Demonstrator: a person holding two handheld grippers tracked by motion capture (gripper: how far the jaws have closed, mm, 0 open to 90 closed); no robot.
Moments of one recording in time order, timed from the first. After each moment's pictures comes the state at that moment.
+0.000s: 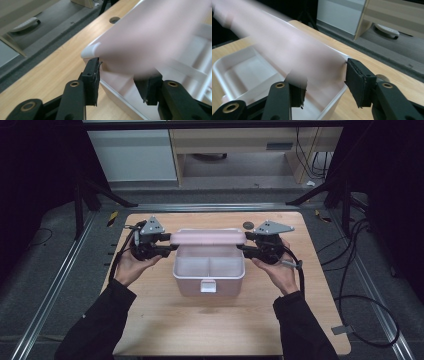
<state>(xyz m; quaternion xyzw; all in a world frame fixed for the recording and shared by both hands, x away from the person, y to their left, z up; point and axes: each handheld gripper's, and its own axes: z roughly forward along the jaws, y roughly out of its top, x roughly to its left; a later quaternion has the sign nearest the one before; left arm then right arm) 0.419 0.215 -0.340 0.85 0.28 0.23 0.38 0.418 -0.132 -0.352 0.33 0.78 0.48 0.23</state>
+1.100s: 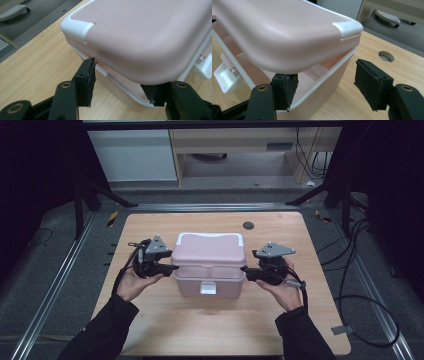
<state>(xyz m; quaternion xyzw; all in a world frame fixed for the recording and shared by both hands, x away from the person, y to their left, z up) 0.398 0.214 -0.373 0.87 0.29 0.20 0.36 0.387 -0.145 -0.391 0.34 0.80 0.45 0.23</state>
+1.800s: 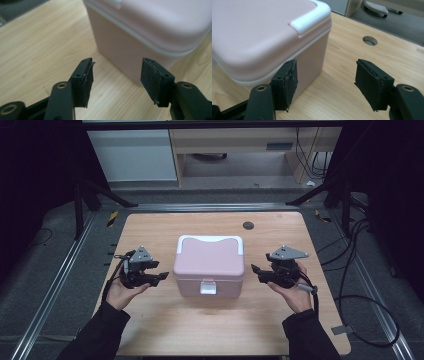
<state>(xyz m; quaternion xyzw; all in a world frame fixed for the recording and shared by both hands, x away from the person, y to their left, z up) 0.387 0.261 -0.408 0.85 0.35 0.17 0.36 0.386 -0.178 -0.406 0.38 0.79 0.42 0.24</state>
